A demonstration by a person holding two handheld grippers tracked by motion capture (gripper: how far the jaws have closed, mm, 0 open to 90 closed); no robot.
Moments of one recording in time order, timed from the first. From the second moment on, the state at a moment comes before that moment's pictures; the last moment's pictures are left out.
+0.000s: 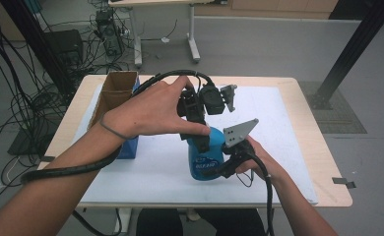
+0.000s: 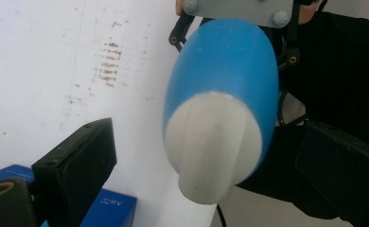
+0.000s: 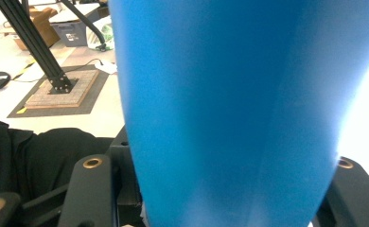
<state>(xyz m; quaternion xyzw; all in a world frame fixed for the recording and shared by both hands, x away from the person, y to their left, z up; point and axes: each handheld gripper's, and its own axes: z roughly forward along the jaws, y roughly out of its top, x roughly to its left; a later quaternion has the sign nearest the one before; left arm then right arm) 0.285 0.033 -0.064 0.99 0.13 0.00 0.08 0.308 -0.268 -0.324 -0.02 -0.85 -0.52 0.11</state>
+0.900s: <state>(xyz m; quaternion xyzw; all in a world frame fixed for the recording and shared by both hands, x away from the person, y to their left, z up) 0.286 0.033 -0.063 0.99 0.13 -0.01 0.08 0.308 -0.265 -0.322 -0.02 -0.85 -0.52 0.11</state>
